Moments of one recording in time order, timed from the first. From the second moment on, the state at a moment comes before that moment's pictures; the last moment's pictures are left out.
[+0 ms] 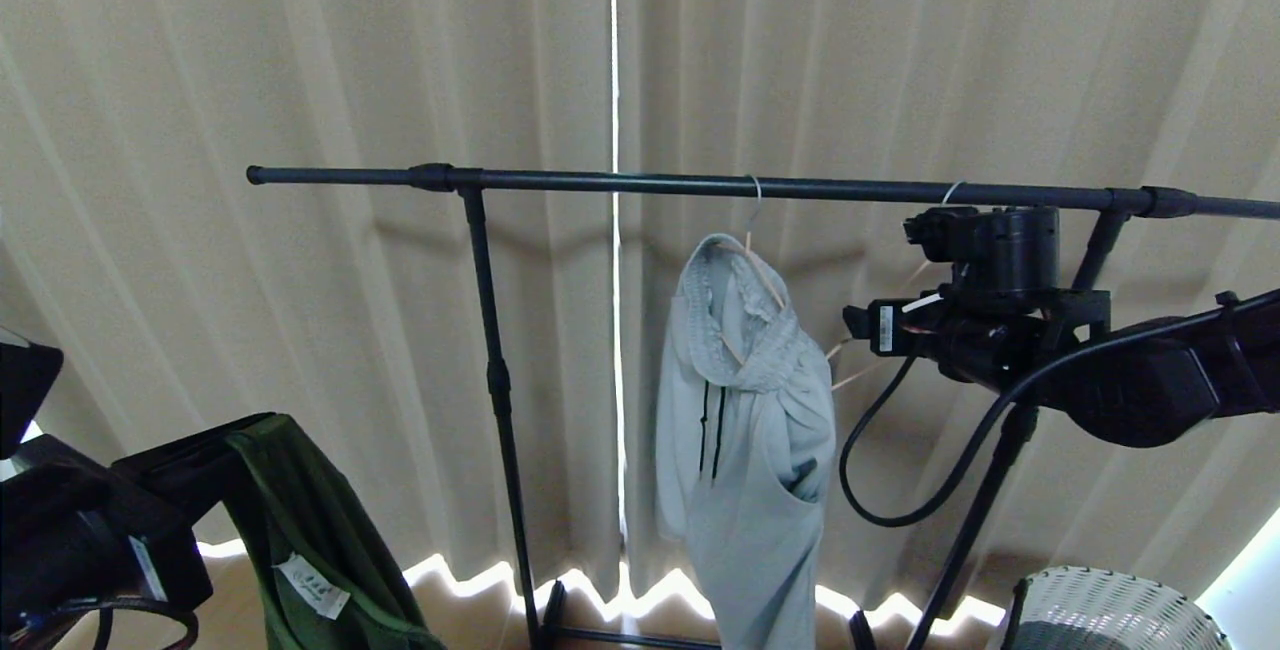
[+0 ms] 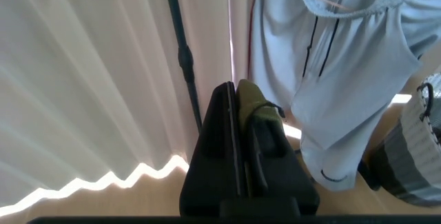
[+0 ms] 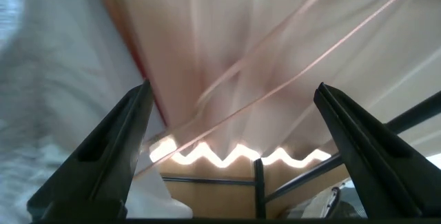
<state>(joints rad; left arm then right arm) -0.32 1.01 -0.35 -0.47 -0.01 0.09 0.33 1.89 -1.03 -0.41 -0.42 0.17</state>
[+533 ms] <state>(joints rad) -0.33 0.99 -0.35 -0.47 -0.01 0.09 0.29 1.97 -1.06 -0.42 -0.42 0.18</state>
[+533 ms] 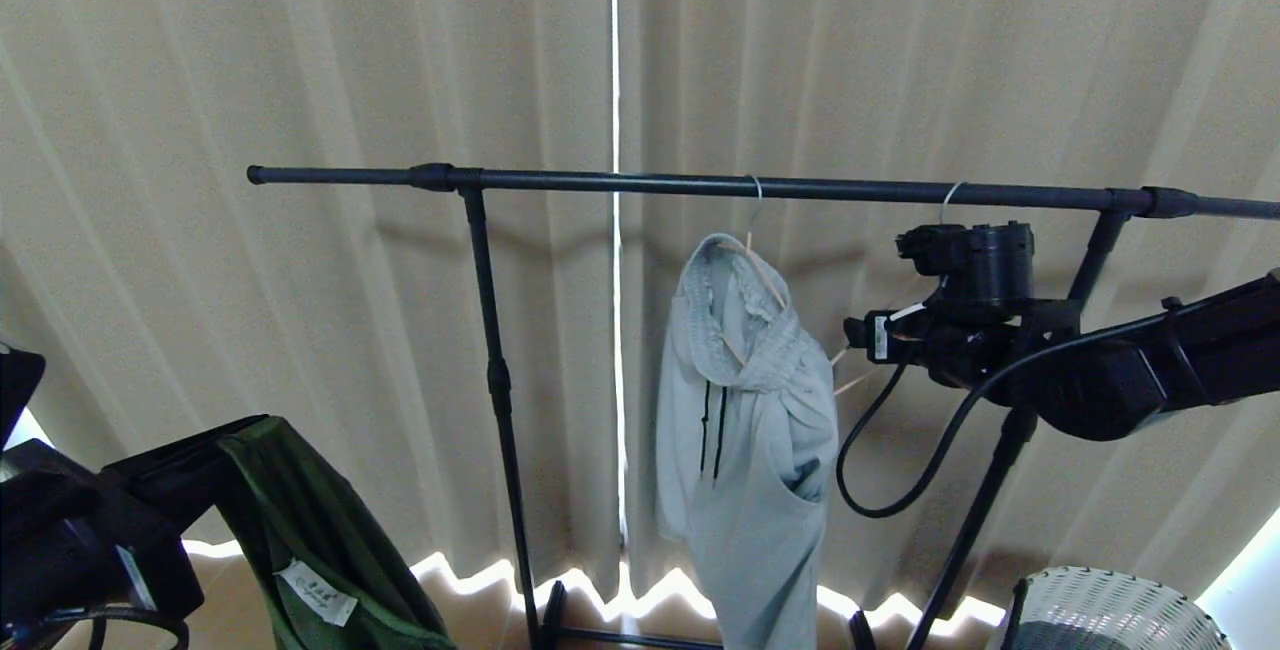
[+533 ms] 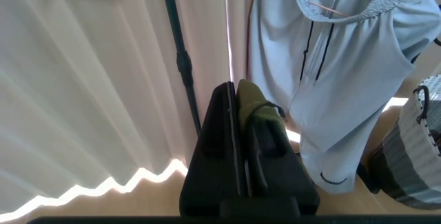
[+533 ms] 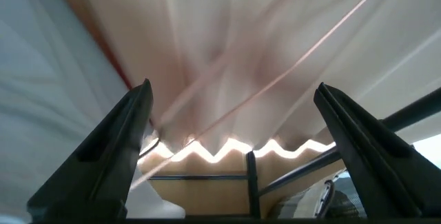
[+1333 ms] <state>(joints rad) -0.33 0.99 -0.34 -0.47 -0.01 0.09 0.29 1.84 -0.87 -0.42 -0.41 0.18</state>
